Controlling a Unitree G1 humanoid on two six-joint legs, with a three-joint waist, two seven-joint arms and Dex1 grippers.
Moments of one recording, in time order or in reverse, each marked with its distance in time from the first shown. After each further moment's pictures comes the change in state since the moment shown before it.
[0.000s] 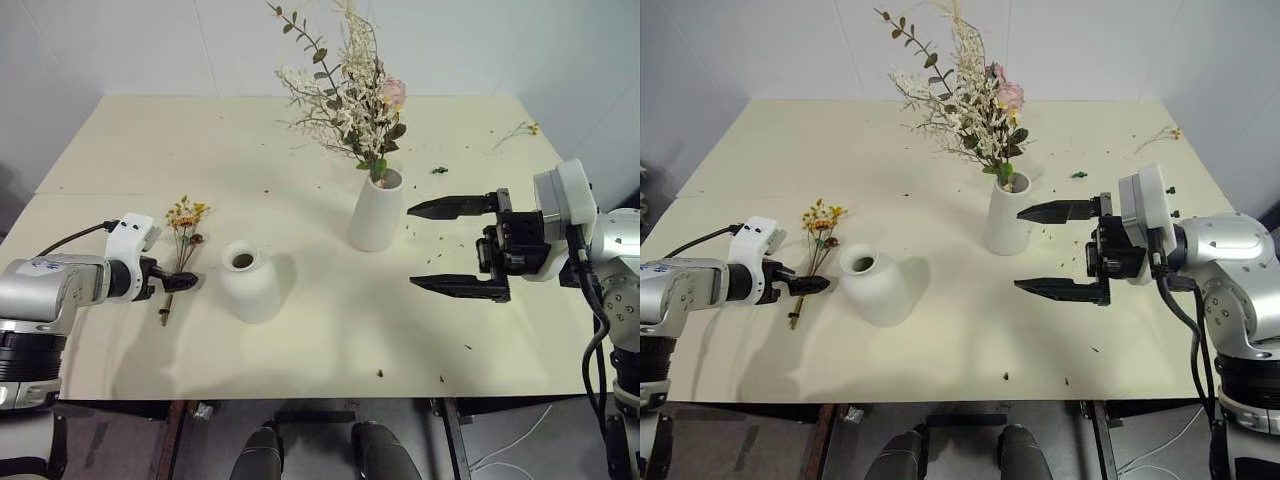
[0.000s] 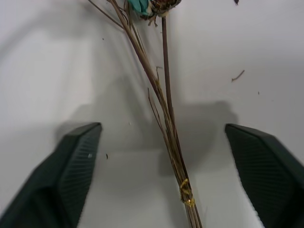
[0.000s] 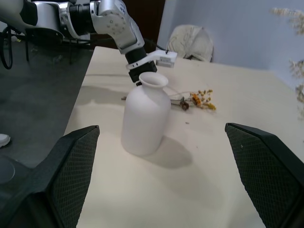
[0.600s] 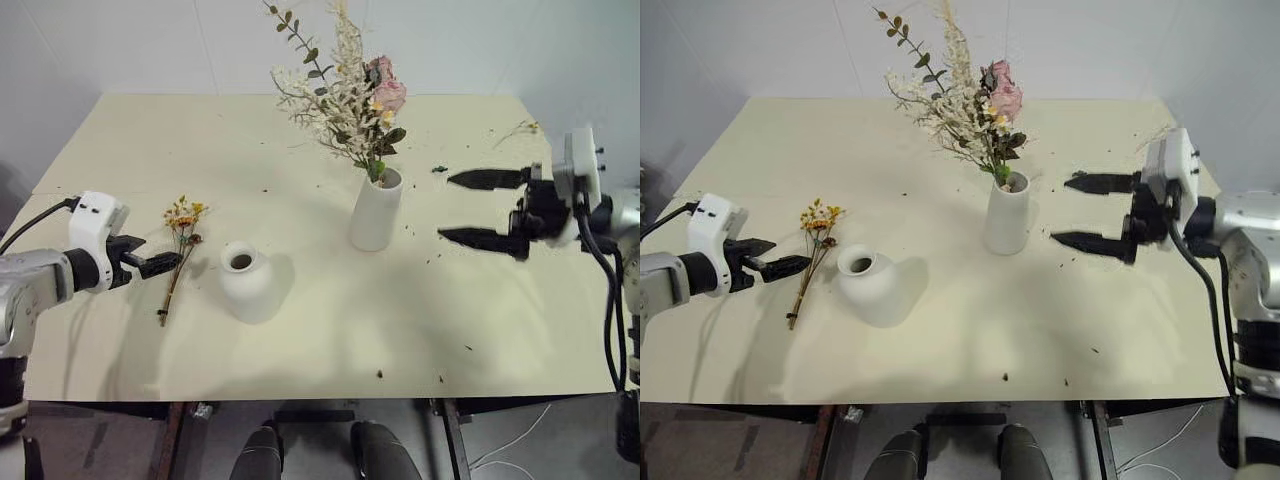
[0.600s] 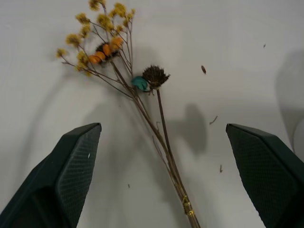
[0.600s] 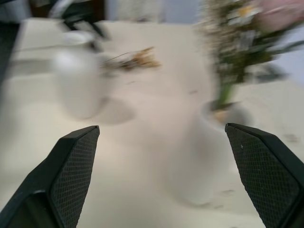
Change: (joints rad) left arm 0.090 0.071 0.140 -0.104 -0.062 -0.134 -0.026; right arm -0.064 -0.098 -0.010 0.193 -0.115 0.044 0.027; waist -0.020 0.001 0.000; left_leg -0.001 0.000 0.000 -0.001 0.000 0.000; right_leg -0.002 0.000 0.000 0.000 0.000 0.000
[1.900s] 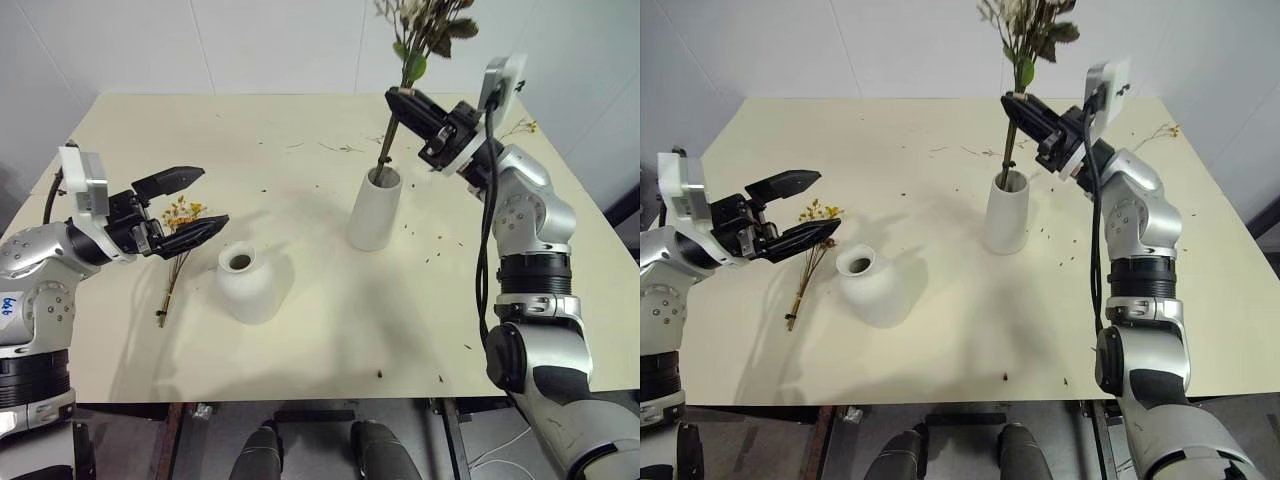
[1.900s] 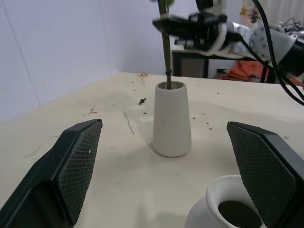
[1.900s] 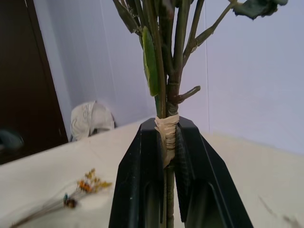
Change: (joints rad) left arm 0.008 -0.230 0.165 -0.026 -0.217 -0.714 -0.444; right arm -0.418 0.531 -0.022 0.525 -0.116 -0.150 -0.396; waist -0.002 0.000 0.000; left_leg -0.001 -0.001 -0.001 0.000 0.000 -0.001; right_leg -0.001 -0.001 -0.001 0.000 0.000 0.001
